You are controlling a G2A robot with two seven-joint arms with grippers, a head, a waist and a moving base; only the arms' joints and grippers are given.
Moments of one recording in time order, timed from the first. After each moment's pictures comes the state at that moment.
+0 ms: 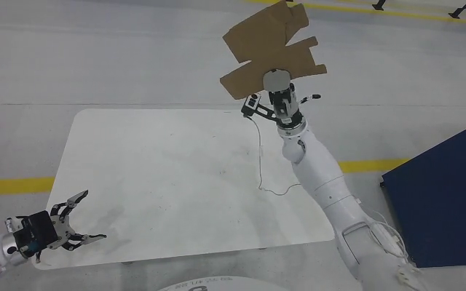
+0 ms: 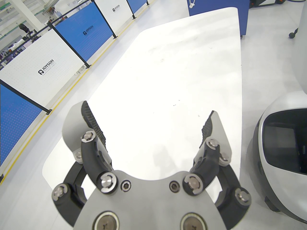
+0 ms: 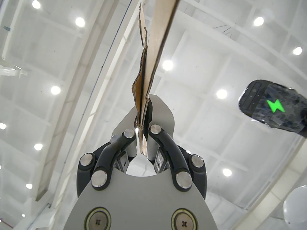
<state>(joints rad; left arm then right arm) 1.89 -0.87 -1.64 -1.60 2.00 -0.80 1.00 -1.07 -1.01 1.10 -1.30 2.14 0.78 1.04</state>
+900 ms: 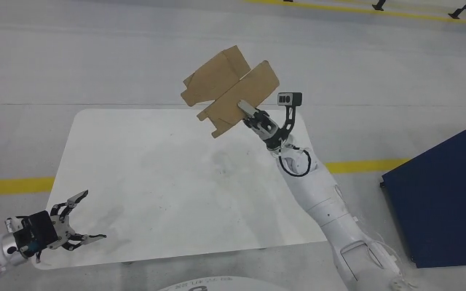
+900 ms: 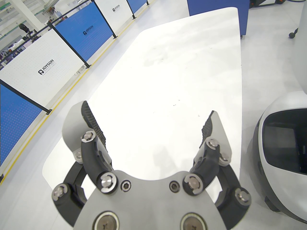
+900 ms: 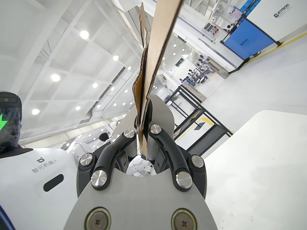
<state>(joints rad) 1.89 -0.87 -1.64 -1.60 2.00 -0.80 1.00 -1.24 -1.05 1.19 -1.39 0.62 -0.83 0.66</state>
